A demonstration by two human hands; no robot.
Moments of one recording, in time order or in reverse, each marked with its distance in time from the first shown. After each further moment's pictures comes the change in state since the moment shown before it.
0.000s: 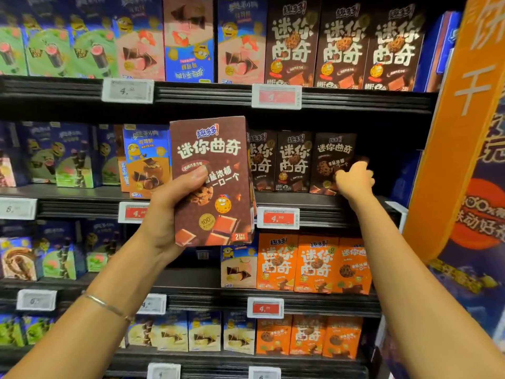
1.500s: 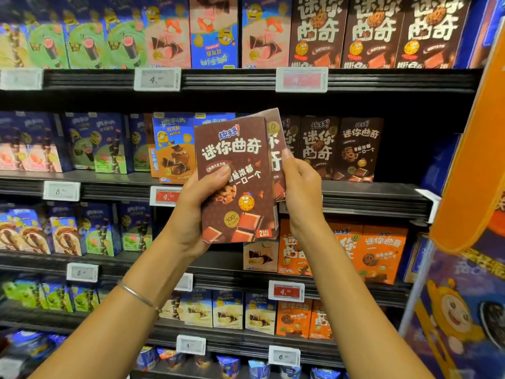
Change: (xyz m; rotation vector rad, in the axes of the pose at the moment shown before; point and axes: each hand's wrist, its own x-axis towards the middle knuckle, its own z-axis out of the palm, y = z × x) left_hand -0.014 -0.013 -0.015 -0.008 0.047 -0.058; right_hand -0.181 -0.072 0.039 0.872 -0.414 -0.140
